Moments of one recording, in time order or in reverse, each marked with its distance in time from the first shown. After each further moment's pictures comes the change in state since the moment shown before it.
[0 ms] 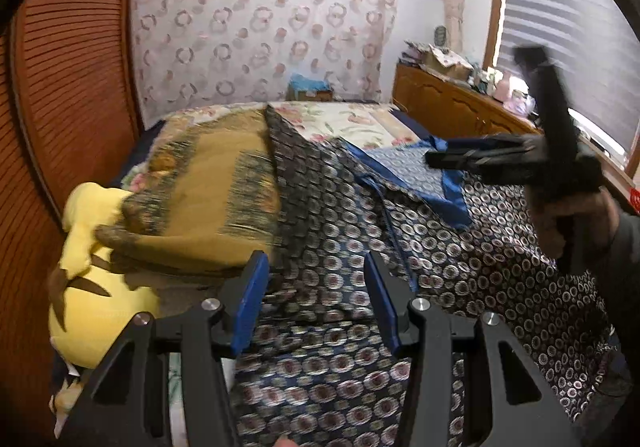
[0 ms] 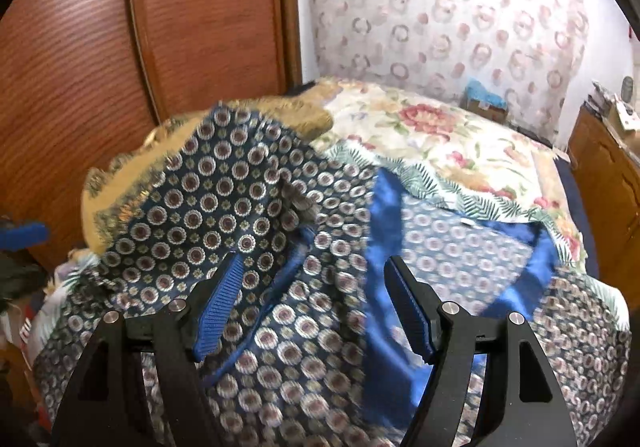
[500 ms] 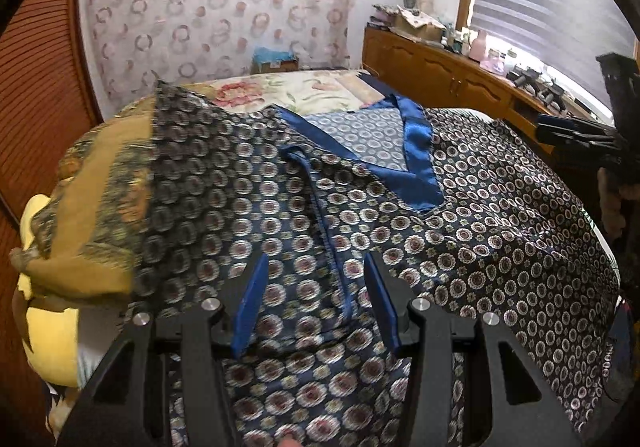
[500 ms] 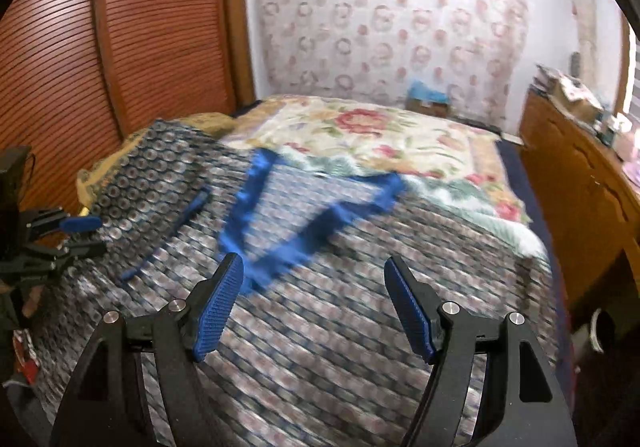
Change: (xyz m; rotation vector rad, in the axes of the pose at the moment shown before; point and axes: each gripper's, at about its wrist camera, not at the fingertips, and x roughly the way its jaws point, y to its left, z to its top) left arm 0.058 -0.057 0.010 0.086 0.114 -0.067; right arm -0.128 -0.116 -0.076 0.100 -0.061 -0.138
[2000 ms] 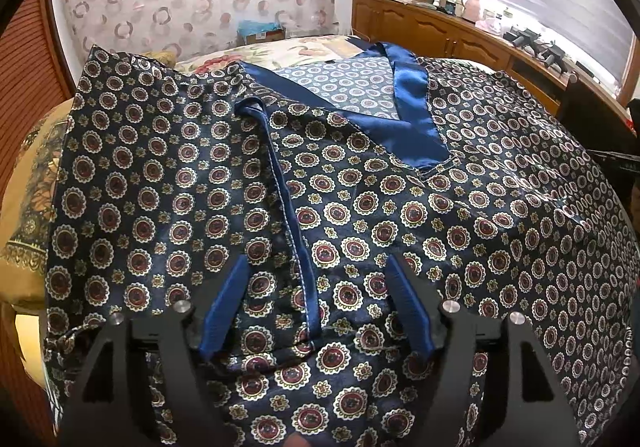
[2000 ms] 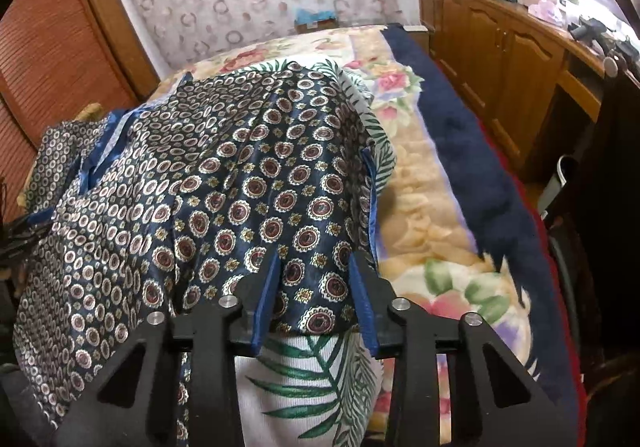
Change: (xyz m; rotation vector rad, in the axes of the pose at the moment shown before) left arm 0.048 -0.023 -0.009 0.067 0.109 0.005; right arm -0.069 -0.185 -0.151 0.372 0.192 -0.116
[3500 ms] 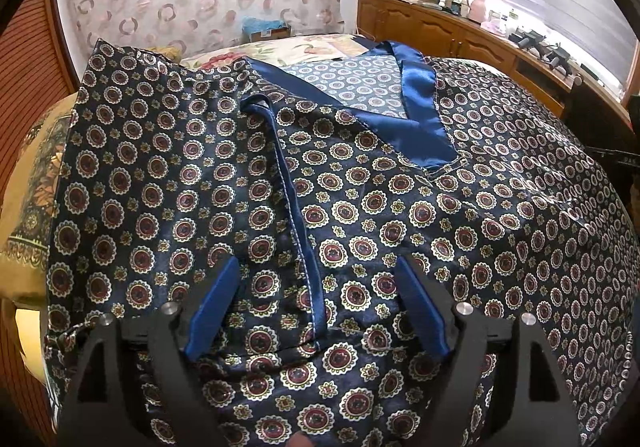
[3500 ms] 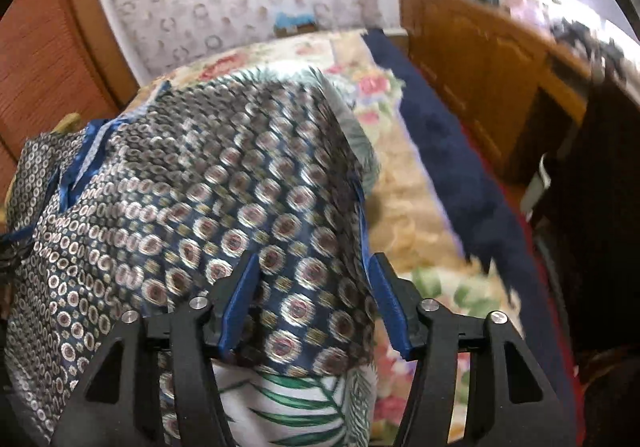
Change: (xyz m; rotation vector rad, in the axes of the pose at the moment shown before) left arm 0.002 0.002 -0.001 -0.010 0.003 0.008; right arm 0.016 0.002 0.010 0.056 -0.007 -0.055
